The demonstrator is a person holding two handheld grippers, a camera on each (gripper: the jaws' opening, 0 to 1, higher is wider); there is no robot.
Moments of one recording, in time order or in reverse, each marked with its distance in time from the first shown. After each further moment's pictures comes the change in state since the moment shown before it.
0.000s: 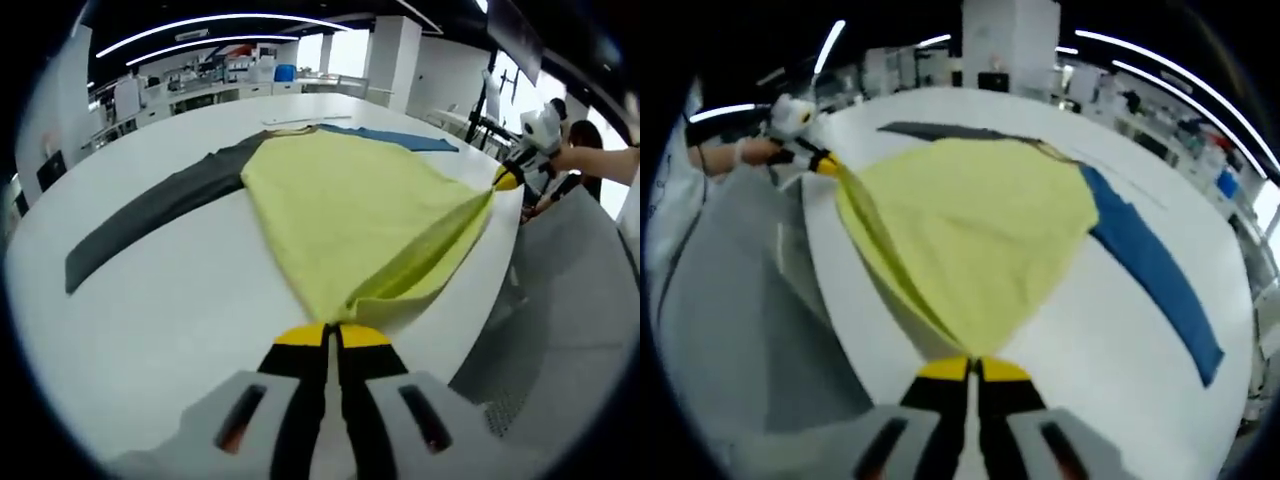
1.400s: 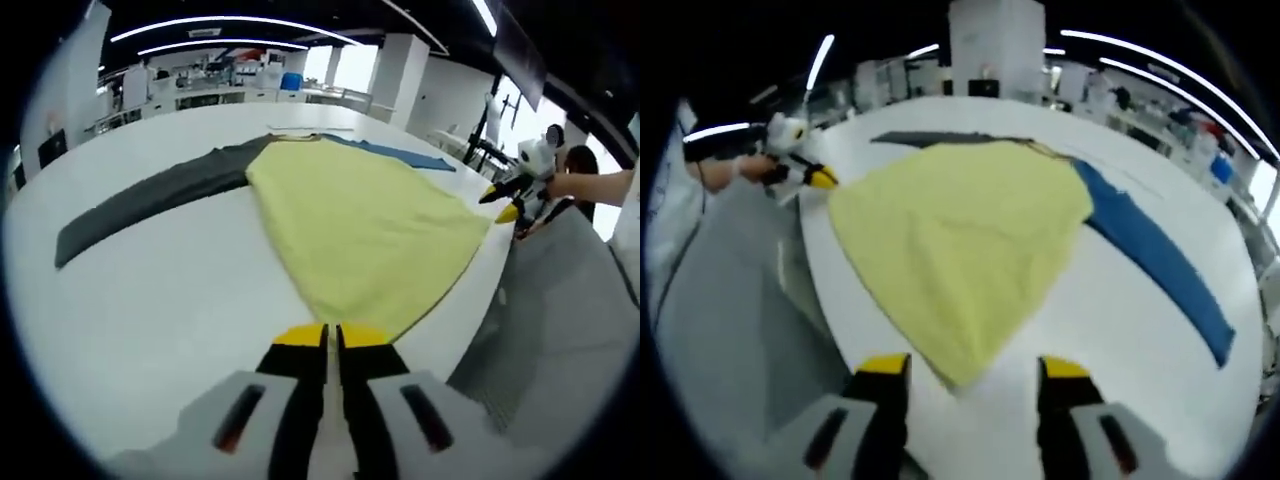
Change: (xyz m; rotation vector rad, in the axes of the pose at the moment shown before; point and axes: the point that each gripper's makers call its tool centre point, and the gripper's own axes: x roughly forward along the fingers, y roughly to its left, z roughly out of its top) left arm -0.002 -0.002 -0.001 -0.057 -0.083 -0.031; right arm 0.007 -0.008 -0.008 0.107 -0.081 -0.013
